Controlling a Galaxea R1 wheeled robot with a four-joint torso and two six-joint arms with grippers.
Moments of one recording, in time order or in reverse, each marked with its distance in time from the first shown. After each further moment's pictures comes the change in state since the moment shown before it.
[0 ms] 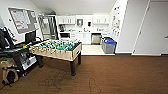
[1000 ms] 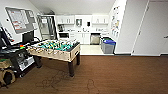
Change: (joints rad) left arm 0.004 -0.001 -0.001 0.000 0.000 0.000; right arm -0.002 0.005 -0.002 -0.002 -0.001 0.000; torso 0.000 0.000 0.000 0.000
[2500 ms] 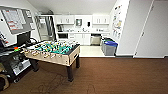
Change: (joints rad) left arm 0.003 0.010 0.000 0.000 -0.020 0.000; right arm -0.006 0.000 -0.001 0.000 -0.003 0.000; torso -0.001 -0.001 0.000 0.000
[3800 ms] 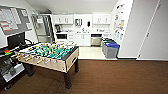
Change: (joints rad) left arm 0.000 0.010 0.001 0.000 0.000 0.000; right arm -0.001 -0.001 -0.007 -0.003 0.002 0.000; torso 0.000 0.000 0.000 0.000
